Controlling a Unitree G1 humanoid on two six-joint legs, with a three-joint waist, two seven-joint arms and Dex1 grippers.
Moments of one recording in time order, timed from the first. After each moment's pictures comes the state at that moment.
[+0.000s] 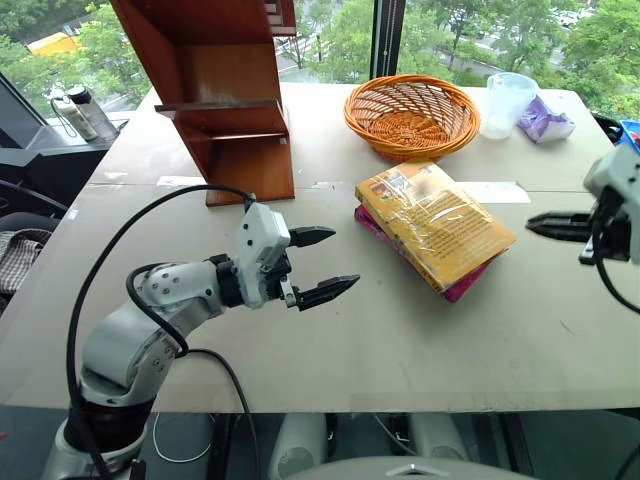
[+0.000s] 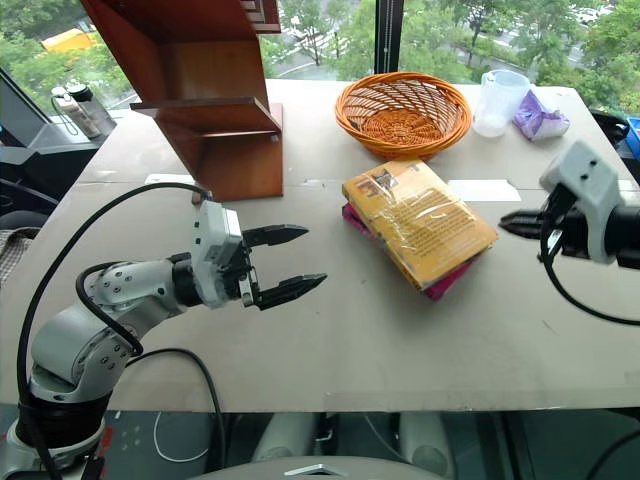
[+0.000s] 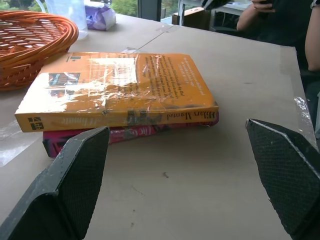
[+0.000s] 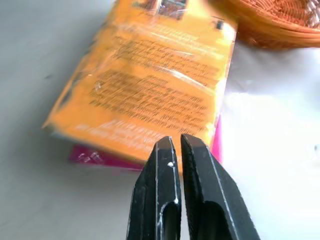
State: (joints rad) left arm -0.19 0.70 0.07 -0.58 -0.67 0.63 -0.81; right arm -0.58 -1.12 -0.07 -0.22 0.42 0.91 0.93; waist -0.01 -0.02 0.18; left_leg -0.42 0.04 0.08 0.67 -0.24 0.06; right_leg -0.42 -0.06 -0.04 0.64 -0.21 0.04
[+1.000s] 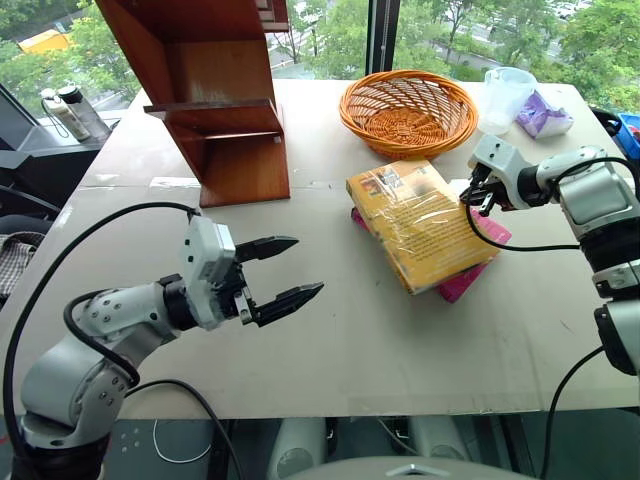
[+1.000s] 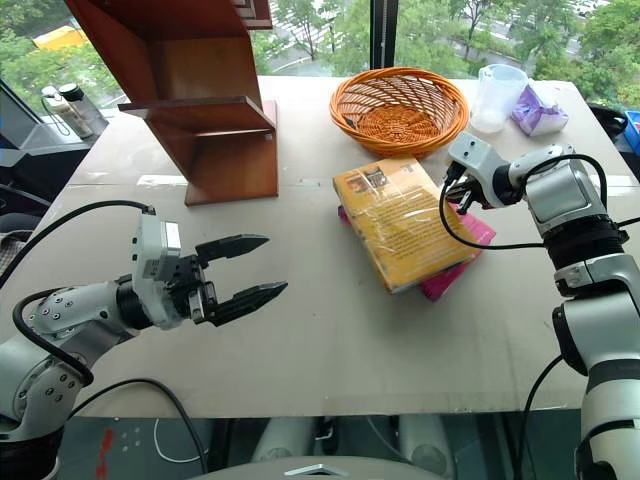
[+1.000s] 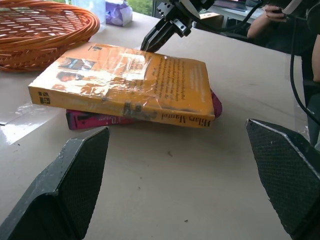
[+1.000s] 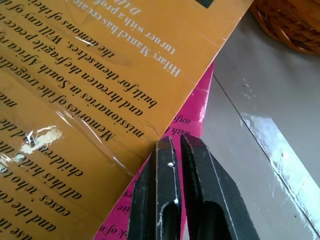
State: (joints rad) left arm 0.02 0.76 0.28 -0.63 -0.79 0.60 -0.86; right arm -1.00 -0.70 0.33 0.51 -0.01 0.53 1.11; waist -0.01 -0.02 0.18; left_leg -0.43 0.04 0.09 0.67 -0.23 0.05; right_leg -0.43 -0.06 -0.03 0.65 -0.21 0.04
